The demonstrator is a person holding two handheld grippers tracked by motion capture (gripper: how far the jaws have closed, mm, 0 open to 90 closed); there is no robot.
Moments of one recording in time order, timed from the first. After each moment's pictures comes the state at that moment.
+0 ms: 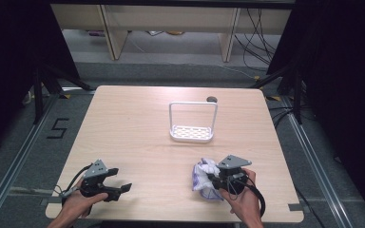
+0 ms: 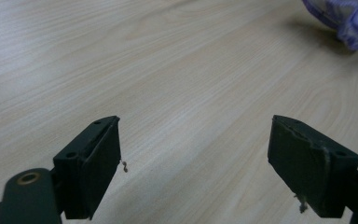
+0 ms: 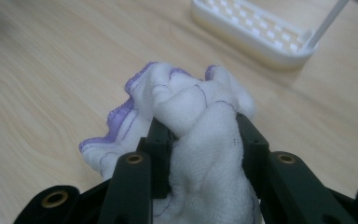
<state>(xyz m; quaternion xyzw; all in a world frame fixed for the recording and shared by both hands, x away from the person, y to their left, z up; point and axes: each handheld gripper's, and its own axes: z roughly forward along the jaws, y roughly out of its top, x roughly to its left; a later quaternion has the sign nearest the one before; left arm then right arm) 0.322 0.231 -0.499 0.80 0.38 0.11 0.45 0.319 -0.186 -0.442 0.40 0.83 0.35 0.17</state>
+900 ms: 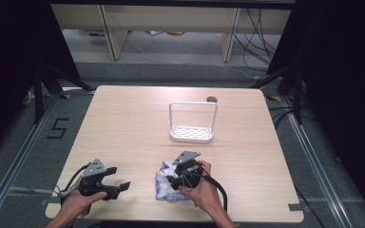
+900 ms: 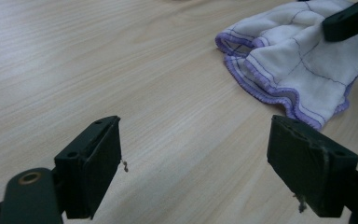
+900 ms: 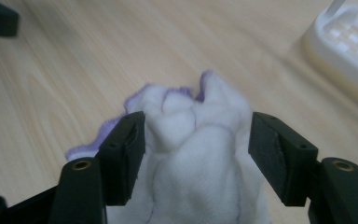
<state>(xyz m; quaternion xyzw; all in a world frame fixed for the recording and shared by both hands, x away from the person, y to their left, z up) 0.324 0.235 -0.498 0.80 0.38 0.11 0.46 0.349 -0.079 -0.464 0.31 0.88 0.34 0.13</state>
